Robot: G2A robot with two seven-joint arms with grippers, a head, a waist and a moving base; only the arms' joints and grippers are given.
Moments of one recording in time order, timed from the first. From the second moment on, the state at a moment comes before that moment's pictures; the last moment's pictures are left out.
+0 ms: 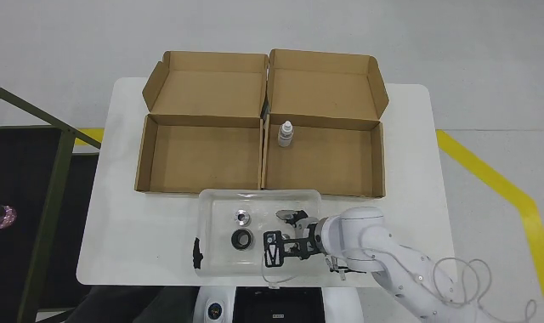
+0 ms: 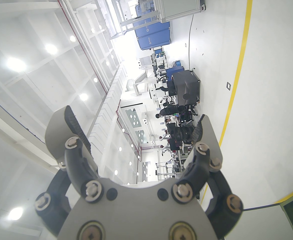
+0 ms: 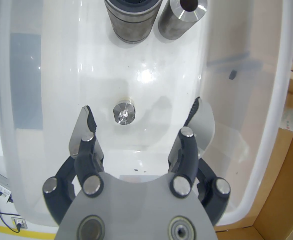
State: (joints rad) left arm -0.29 -0.19 -0.48 -1.38 1.96 -0.31 0.15; right arm -1.14 -1.08 0.80 -1.98 -1.27 -0.82 0.99
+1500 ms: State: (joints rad) left arm -0.29 -0.19 -0.48 -1.38 1.96 -0.31 0.15; right arm -1.01 -1.09 0.76 -2.00 -1.28 -0.83 0.72
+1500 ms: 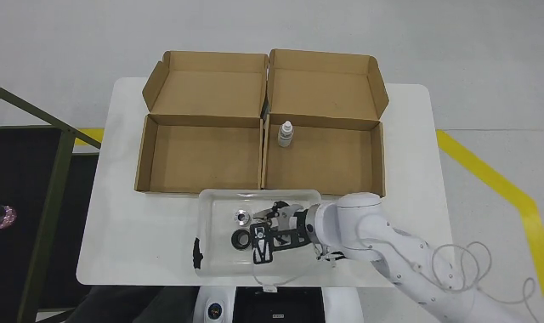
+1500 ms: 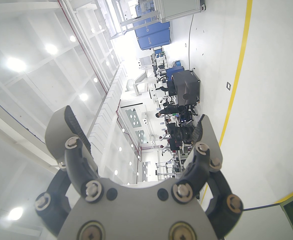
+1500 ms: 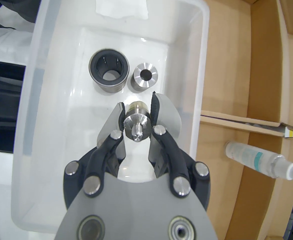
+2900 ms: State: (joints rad) left arm -0.29 -0.19 -0.48 -1.38 1.96 -0.31 0.15; right arm -1.00 -1.08 1.01 -1.90 -1.16 -0.81 0.24
